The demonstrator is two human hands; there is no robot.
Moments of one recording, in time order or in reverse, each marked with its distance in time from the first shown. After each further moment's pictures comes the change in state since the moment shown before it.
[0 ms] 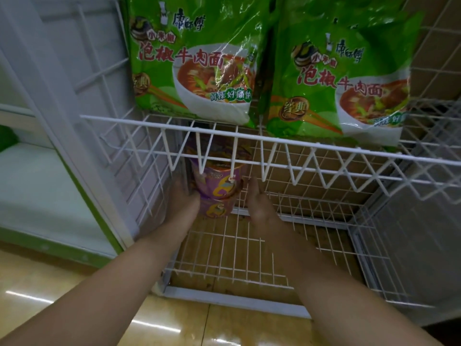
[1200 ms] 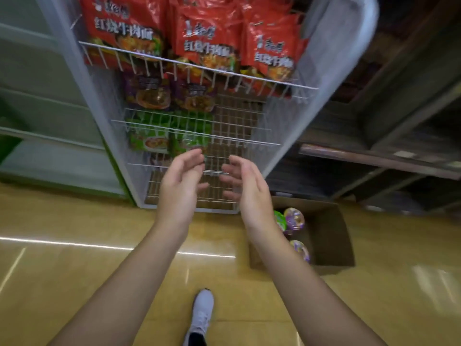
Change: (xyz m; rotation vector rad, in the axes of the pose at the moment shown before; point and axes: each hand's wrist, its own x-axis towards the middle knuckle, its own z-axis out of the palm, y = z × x) left_hand -0.497 0.592 -0.181 -0.416 -0.236 -0.084; right_hand -0.608 -0.411 -0.291 0.124 0.101 -0.196
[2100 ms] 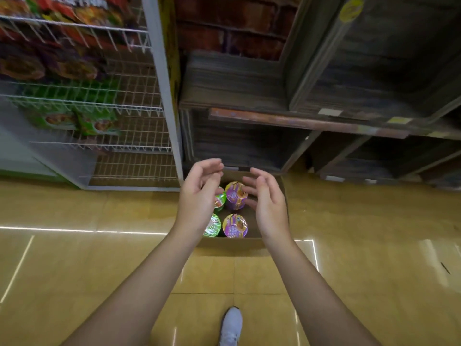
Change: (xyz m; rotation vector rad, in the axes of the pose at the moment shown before) left_hand -0.152 -0.108 0.390 0.077 -0.132 0.013; right_hand -0.020 0.105 -0.433 -0.001 0.152 0.097
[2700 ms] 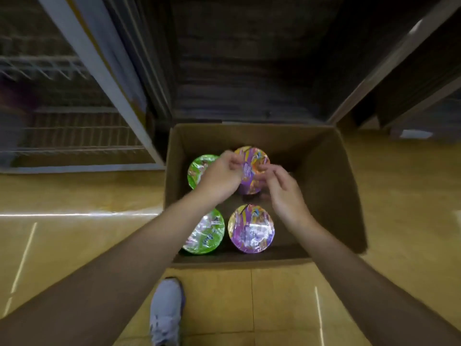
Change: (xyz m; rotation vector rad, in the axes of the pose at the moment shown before) left_hand 0.231 -0.434 0.060 0.566 -0.296 -0.278; right_hand 0.249 0.410 0.017 -0.099 -0.134 0.147
